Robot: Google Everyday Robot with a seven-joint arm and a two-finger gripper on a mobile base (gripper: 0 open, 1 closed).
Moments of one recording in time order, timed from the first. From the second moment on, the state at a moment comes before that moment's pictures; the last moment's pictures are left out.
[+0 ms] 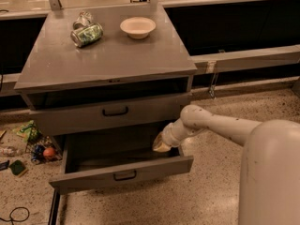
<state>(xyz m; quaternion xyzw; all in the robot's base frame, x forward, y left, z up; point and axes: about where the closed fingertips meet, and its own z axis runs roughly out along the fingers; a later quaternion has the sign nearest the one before) 0.630 -0.030 0.457 -0.69 0.65 0.18 0.25</state>
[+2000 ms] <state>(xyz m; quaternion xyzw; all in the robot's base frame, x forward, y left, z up) 0.546 0.012 0.384 -0.71 0.63 0.27 0.17</state>
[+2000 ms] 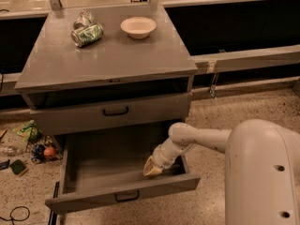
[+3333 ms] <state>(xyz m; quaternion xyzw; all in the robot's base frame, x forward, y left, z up) 0.541 -0.045 0.520 -0.65 0.65 0.22 0.32</state>
